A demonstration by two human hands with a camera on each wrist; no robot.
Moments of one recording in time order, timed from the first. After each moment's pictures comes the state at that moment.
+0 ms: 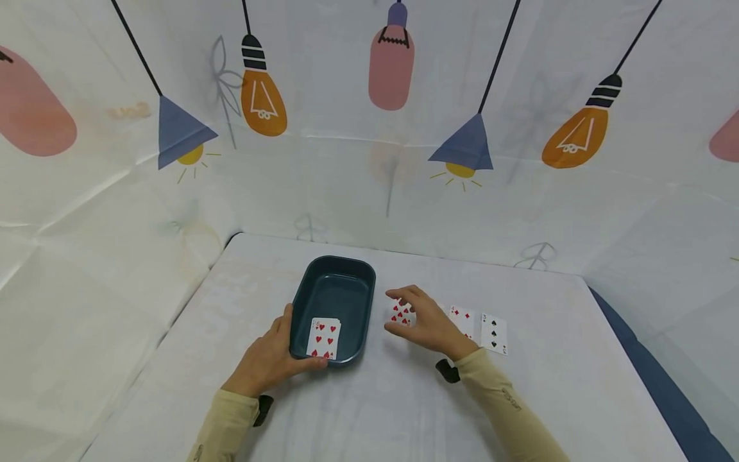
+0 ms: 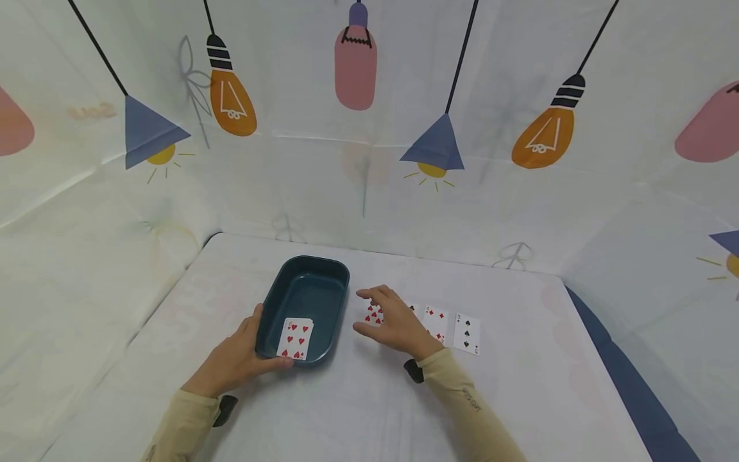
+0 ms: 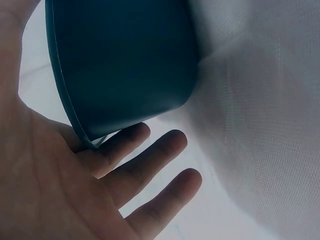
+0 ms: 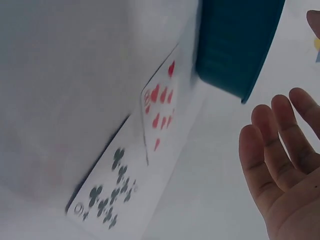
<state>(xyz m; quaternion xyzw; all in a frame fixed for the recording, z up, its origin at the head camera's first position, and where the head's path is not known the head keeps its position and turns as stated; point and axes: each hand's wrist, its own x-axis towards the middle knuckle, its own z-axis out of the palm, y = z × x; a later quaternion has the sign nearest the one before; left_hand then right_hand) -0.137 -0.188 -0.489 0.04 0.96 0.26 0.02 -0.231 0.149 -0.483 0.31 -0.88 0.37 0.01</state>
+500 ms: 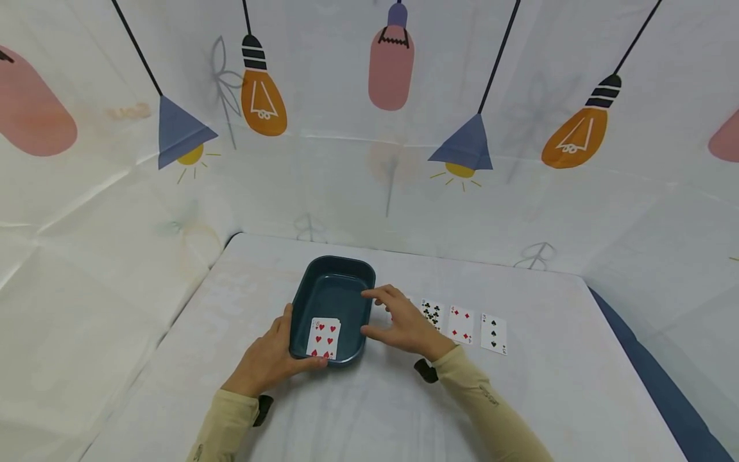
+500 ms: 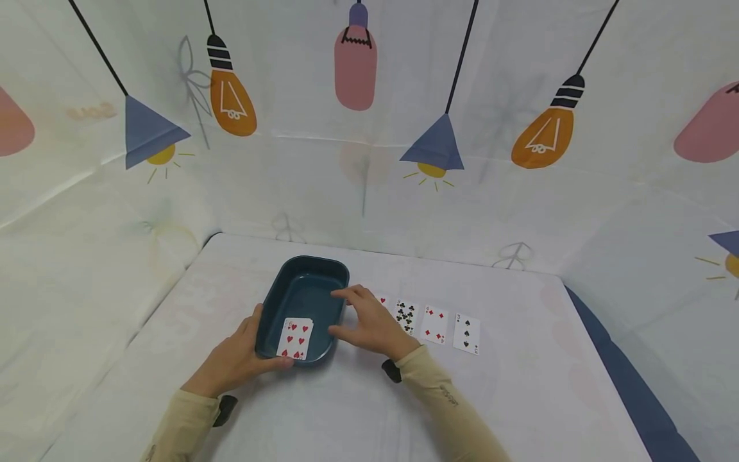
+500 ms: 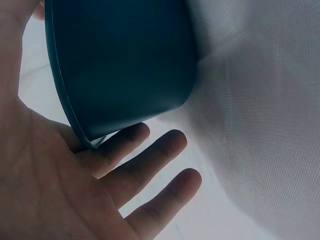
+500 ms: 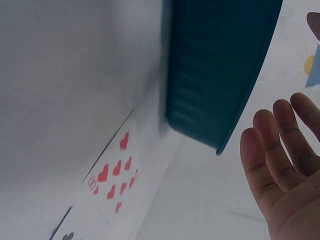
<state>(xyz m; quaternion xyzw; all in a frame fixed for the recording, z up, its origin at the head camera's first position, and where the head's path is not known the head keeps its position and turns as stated) -0.137 -0.188 -0.488 0.04 0.97 0.25 0.03 -0.222 0.106 -0.474 0.36 -0.86 0.37 0.00</state>
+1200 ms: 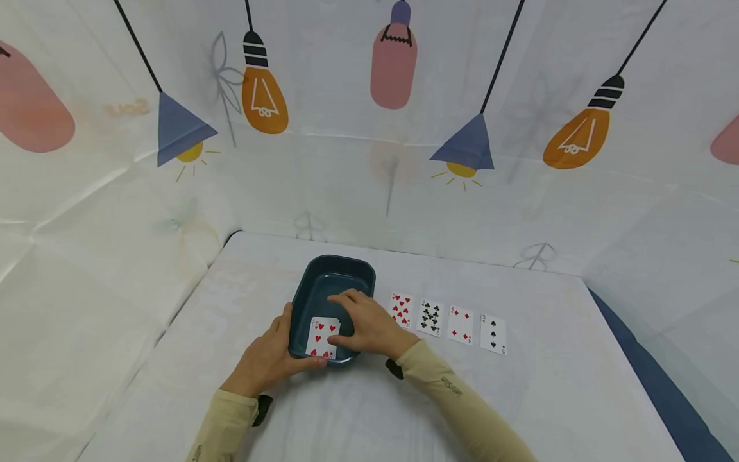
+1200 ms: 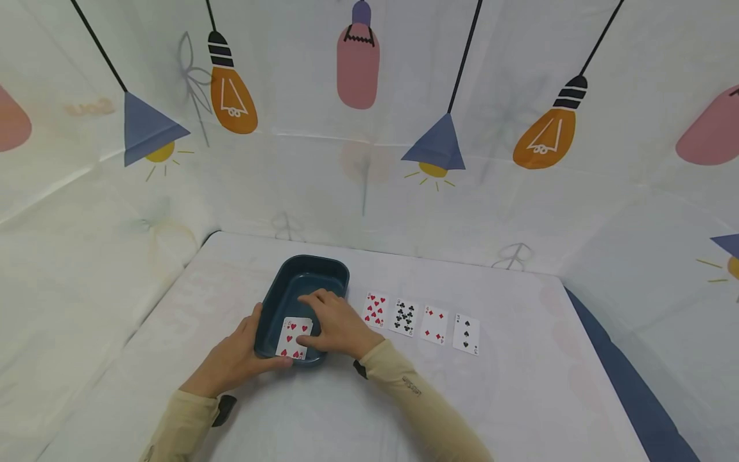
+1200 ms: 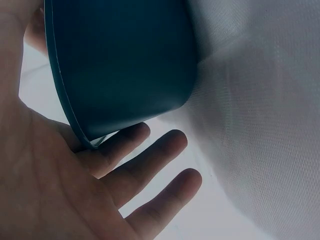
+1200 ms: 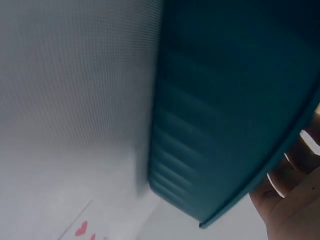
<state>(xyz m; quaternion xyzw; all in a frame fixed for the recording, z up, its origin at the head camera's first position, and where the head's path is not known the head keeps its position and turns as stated) -0.139 -0.191 -0.492 0.05 0.97 0.25 0.01 -0.225 0.041 -0.477 0.43 -0.88 0.20 0.04</state>
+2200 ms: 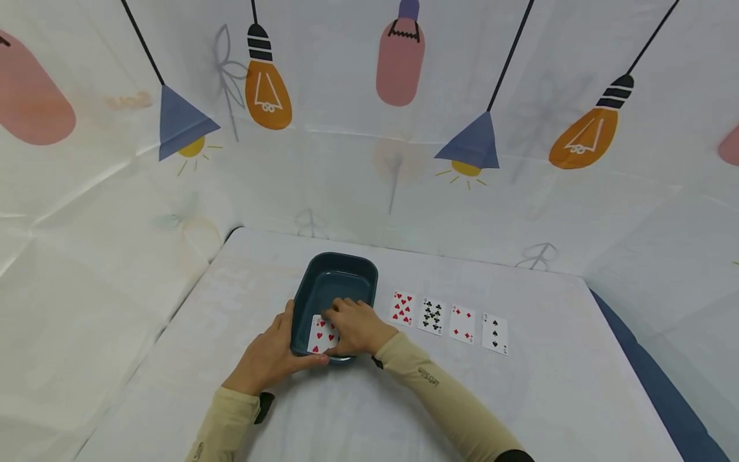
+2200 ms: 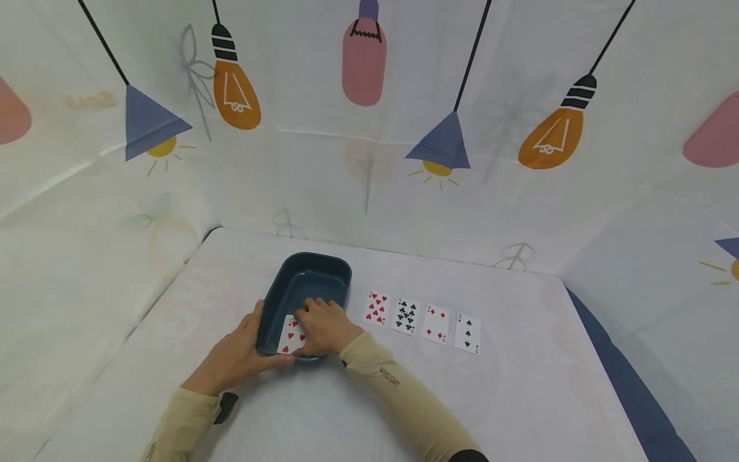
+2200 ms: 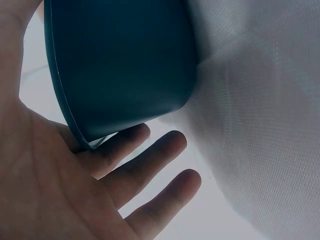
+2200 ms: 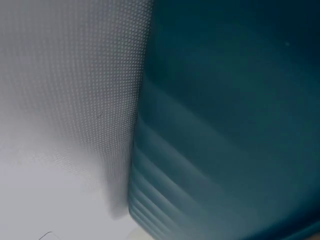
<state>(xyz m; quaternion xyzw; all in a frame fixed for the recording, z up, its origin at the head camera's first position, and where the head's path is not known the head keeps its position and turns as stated) -0.140 -0.194 -0.495 0.06 0.96 0.27 0.00 -0.226 0.005 -0.488 0.41 -0.91 0.00 -0.02</state>
